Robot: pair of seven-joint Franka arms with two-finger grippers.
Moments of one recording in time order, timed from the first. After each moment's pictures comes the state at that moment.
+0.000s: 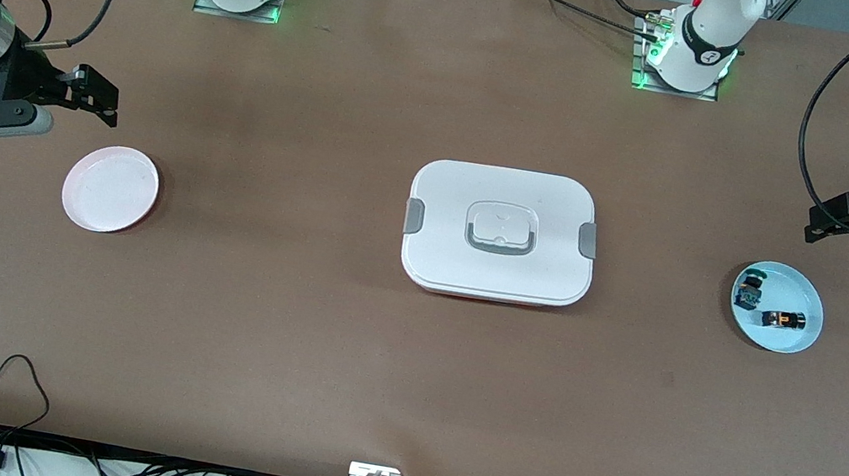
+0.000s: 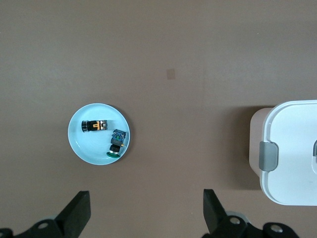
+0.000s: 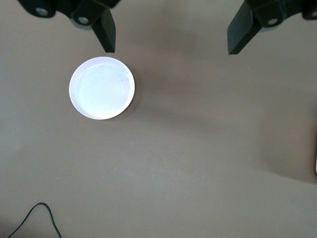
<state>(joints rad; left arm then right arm) 0.11 0.06 -0.12 -1.58 0.03 1.63 -0.03 0.28 0.13 -0.18 -1.54 0.02 1.64 -0.16</state>
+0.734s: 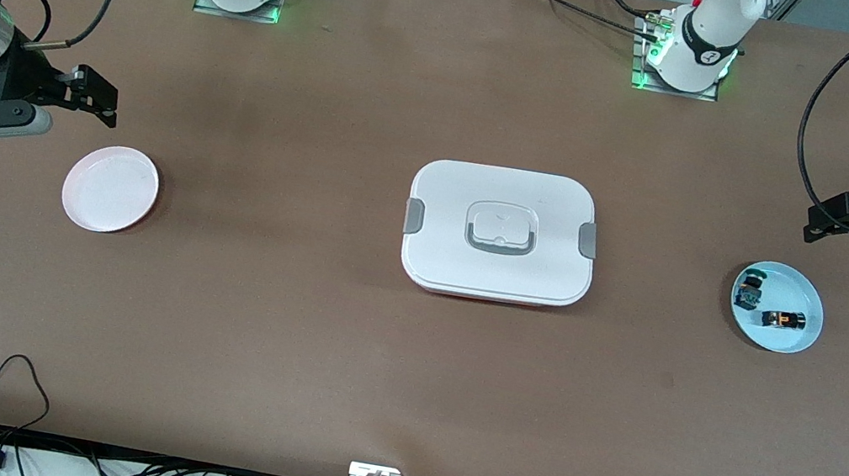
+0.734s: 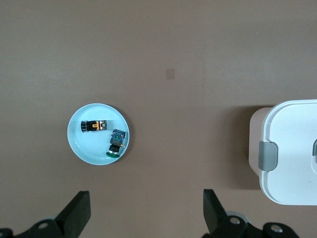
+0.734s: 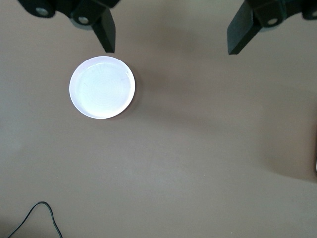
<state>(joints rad) 0.11 0.07 -0.12 -1.58 0.03 1.63 -0.03 0.28 0.13 -0.18 -1.54 0.02 1.64 -0.16</state>
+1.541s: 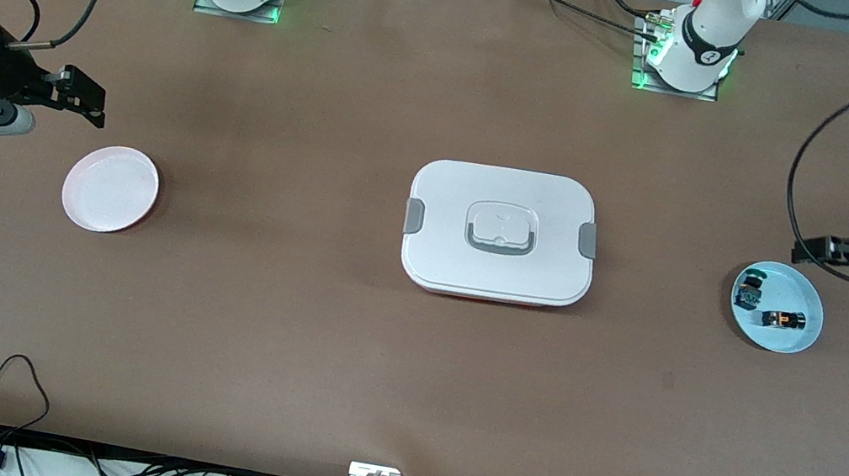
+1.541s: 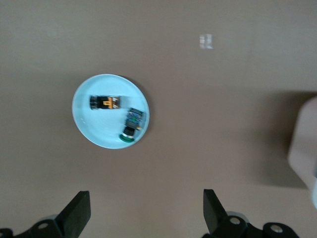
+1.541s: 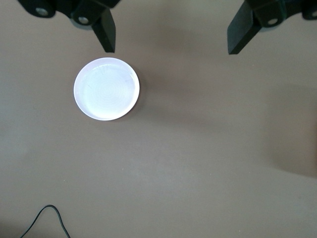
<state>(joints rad) 0.19 0.25 -0.10 -1.58 0.09 1.64 -0.03 0.26 0.13 -0.18 -1.54 0.02 1.65 -0.16</state>
